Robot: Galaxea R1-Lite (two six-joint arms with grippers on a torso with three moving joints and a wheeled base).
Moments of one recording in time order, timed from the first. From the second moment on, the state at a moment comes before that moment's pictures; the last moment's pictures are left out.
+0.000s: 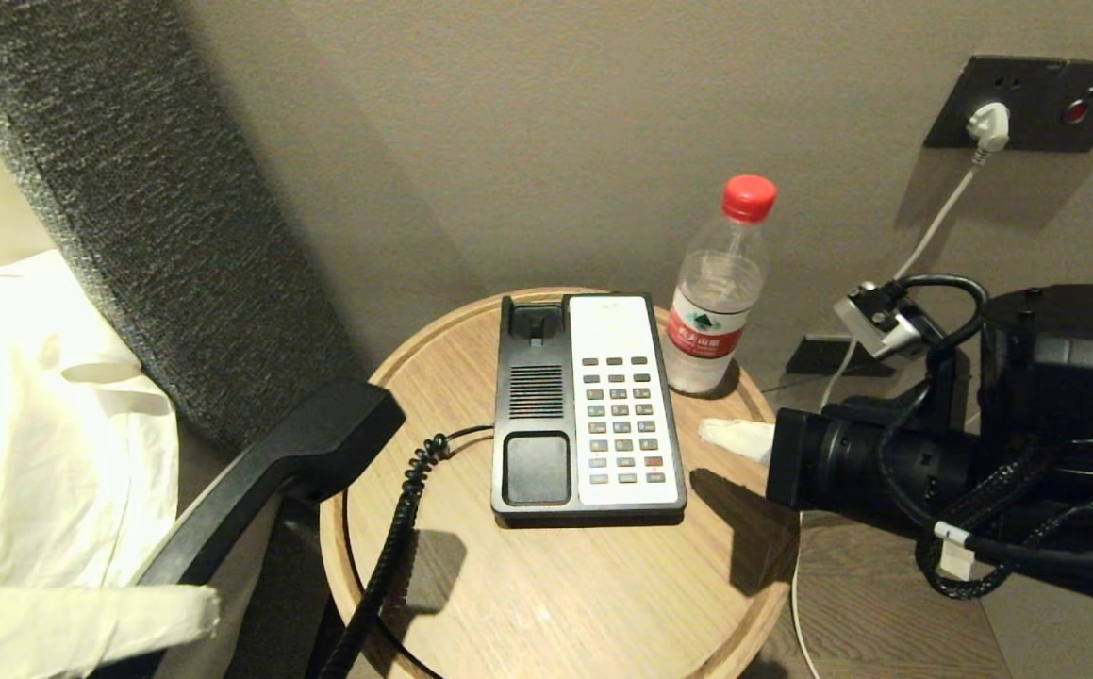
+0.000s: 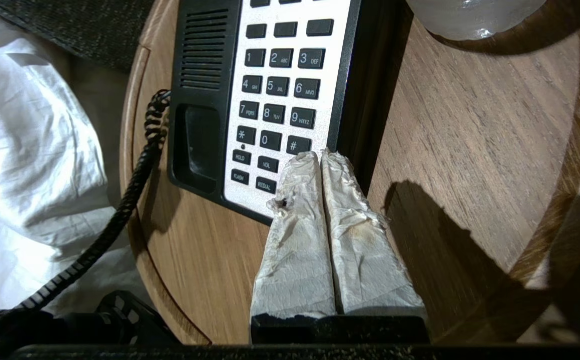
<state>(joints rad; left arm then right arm) -0.79 0.99 -1.14 0.66 -0.17 -0.76 0.72 1.48 -0.69 -0.45 -0.02 0.52</state>
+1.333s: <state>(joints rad) -0.80 1.70 -1.65 0.66 0.24 -0.53 0.60 1.30 -0.58 -0.40 -0.04 0.52</state>
